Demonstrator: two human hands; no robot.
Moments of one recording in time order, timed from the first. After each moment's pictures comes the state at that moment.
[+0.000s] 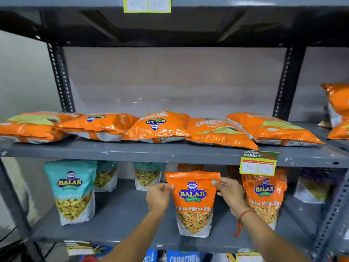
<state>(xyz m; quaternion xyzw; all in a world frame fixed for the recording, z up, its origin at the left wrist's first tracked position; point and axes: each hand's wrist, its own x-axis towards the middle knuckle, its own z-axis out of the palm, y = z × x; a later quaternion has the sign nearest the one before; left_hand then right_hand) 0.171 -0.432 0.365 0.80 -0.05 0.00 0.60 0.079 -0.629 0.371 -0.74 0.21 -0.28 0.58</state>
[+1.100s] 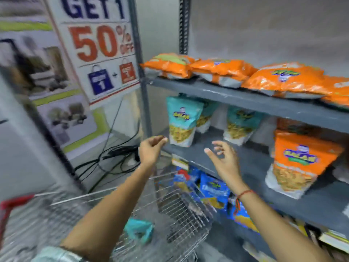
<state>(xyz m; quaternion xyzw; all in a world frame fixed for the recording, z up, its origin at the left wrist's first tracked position) 0.131 -0.090 0.351 0.75 0.09 0.16 0.63 0.100 -0.328 0.347 -0.81 -0.05 -0.23 0.54</state>
